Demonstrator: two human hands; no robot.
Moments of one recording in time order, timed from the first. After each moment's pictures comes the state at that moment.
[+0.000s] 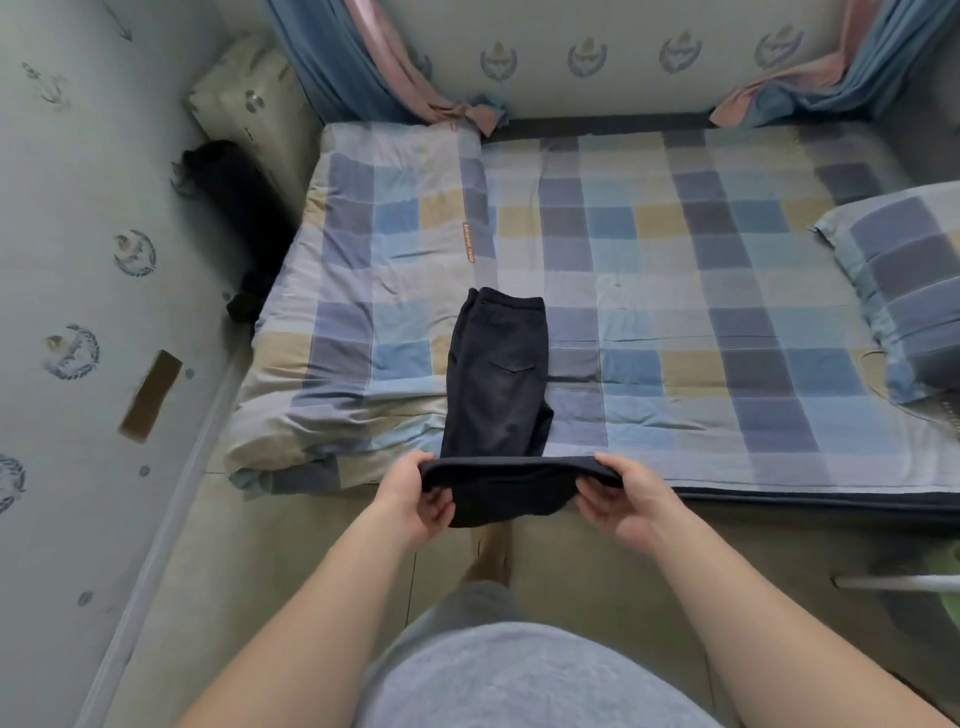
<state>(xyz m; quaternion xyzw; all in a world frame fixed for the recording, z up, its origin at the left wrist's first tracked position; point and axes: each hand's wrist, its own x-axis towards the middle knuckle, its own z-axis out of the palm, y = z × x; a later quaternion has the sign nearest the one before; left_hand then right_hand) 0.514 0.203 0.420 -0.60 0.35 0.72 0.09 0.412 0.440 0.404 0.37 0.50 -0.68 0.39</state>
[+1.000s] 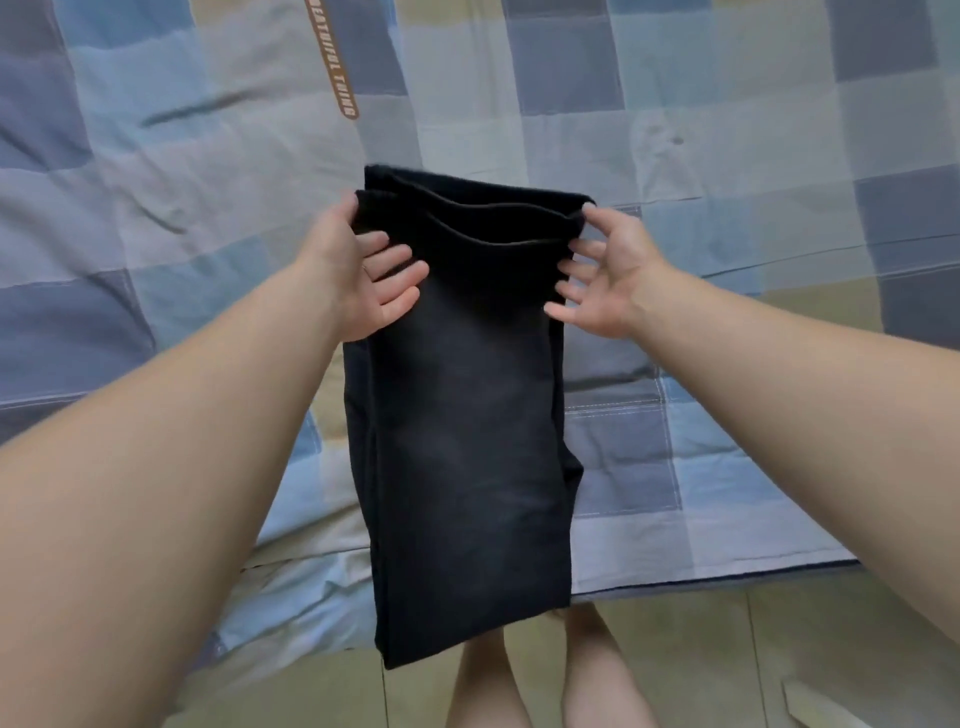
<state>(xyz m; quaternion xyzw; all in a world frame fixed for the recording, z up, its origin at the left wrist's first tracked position) 0.014 0.000 0.129 -0.51 0.43 0.72 0.20 -0.048 0.234 0.105 0.38 0.48 -0.68 0.40</state>
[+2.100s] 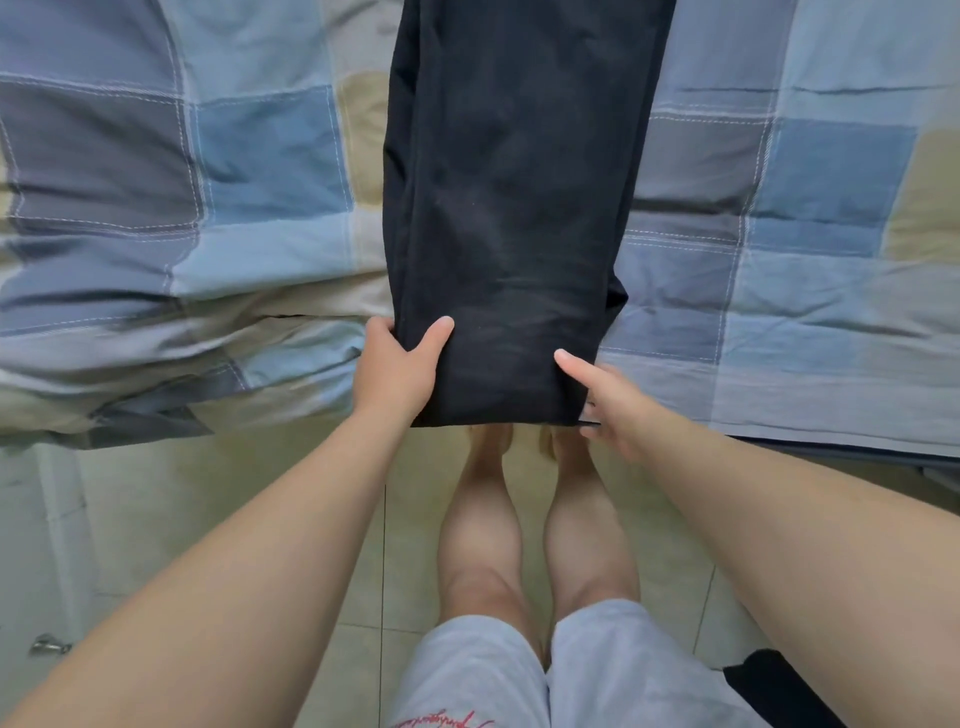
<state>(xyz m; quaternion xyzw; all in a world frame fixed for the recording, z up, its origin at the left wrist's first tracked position) 0.313 0.095 0.053 -0.57 0.67 0.41 0.22 0.239 0.321 0.014 0.33 0.60 -0.40 0.61</state>
